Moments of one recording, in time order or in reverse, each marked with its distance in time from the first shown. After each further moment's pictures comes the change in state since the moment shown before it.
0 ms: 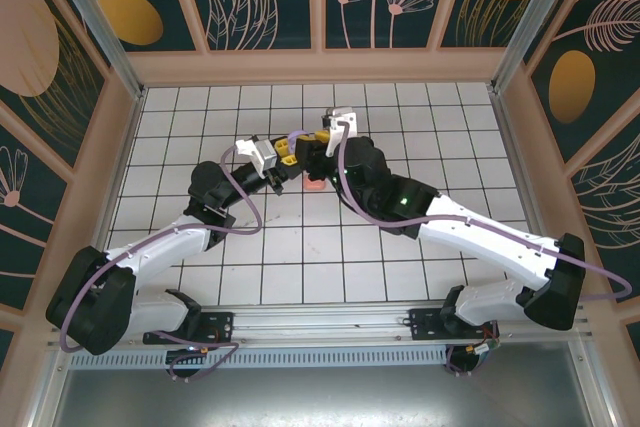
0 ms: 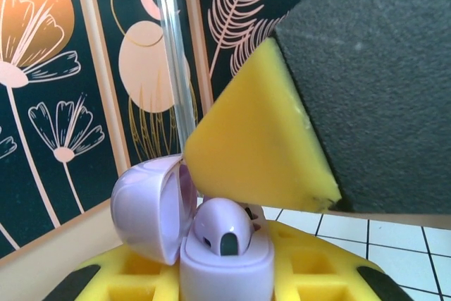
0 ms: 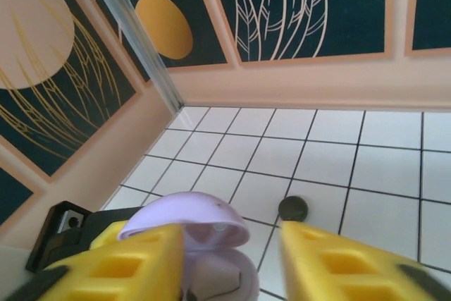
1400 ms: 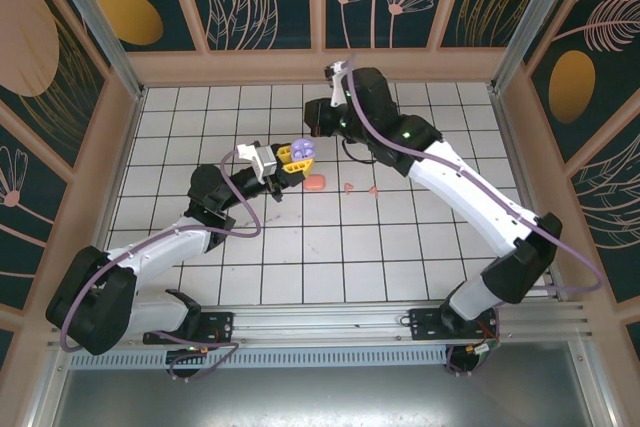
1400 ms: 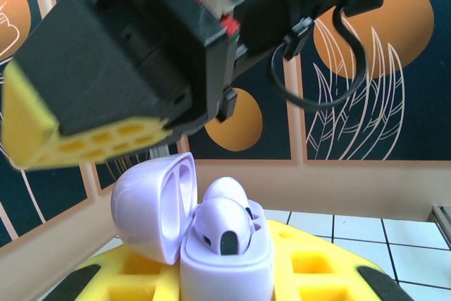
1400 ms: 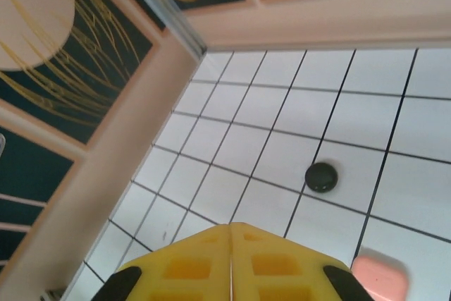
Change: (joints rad) left arm -0.002 0.001 -0.020 0.028 0.091 -0.029; right arm -0.298 0.252 0.405 -0.348 -0.521 0.064
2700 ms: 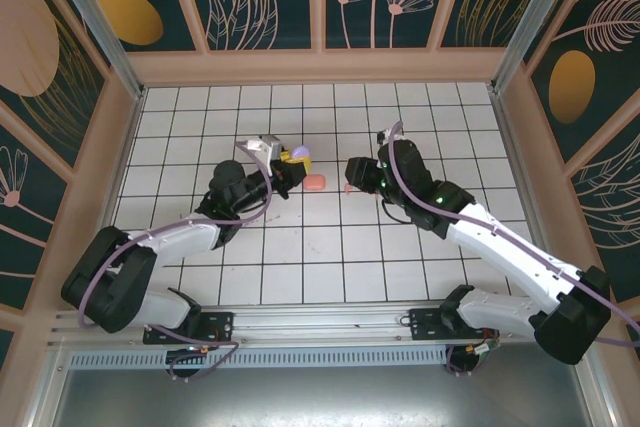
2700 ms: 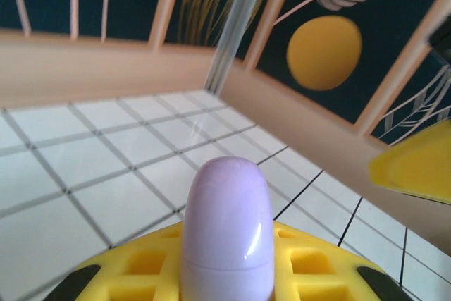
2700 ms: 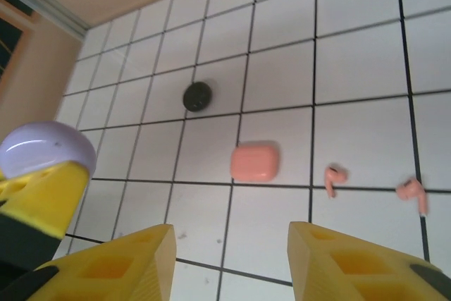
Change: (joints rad) left arm 0.009 0.141 -0.019 -0.203 -0.277 -0.324; right arm -0.017 -0.434 -0.691 0.112 0.207 0.190
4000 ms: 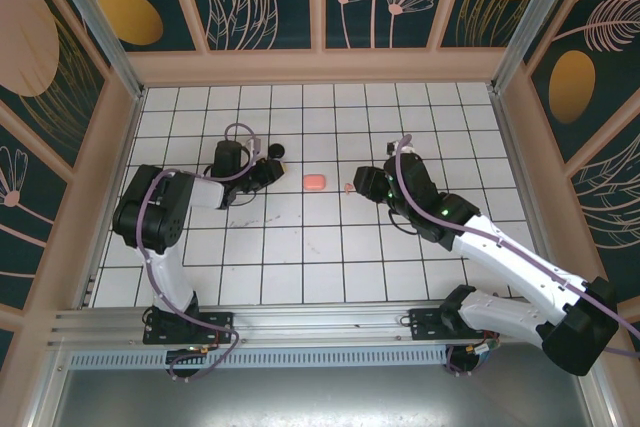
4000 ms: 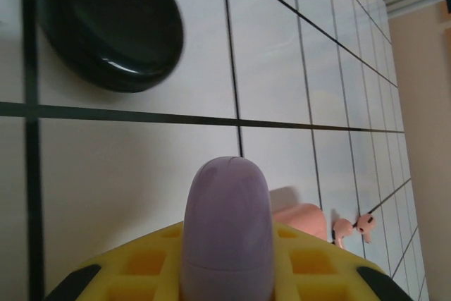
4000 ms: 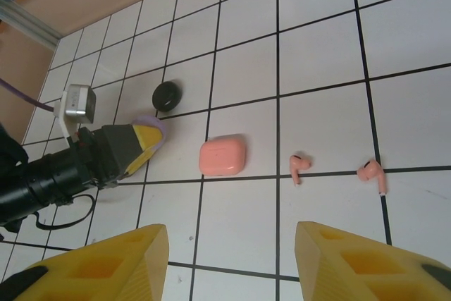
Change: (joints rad) left arm 0.295 0.494 0.239 -0.327 0.190 -0.342; right arm 0.001 -0.078 -0.092 0.007 0.063 0.029
